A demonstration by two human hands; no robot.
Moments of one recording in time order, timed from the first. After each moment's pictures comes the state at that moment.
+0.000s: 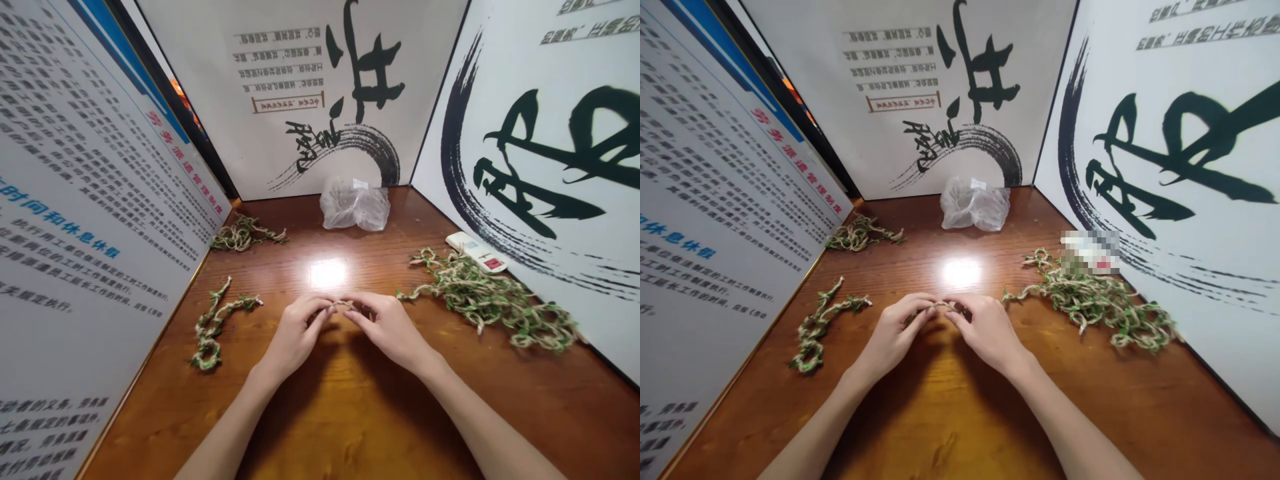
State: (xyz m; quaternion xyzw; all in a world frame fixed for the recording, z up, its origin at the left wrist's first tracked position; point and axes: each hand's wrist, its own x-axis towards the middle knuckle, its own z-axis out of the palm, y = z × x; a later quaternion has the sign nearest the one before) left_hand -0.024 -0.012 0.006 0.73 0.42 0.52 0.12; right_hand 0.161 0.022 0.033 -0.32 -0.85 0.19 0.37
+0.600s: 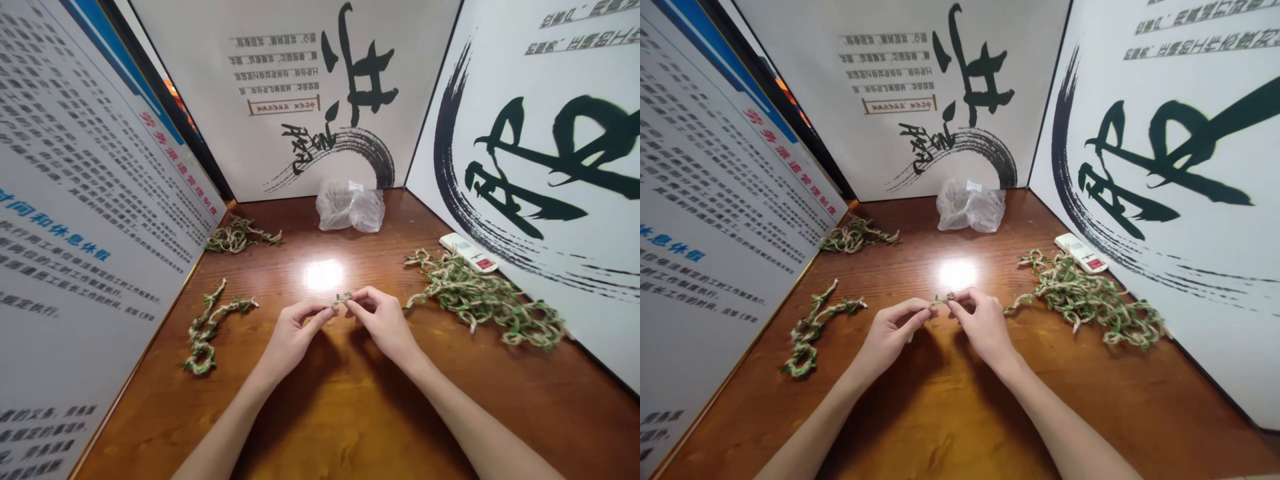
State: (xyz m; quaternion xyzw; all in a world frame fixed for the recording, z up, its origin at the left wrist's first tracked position) left_hand -0.016 -0.018 0.013 0.65 0.40 0.58 0.29; right_hand 0.154 0.028 0.023 -0.38 -0.72 0.35 0.47
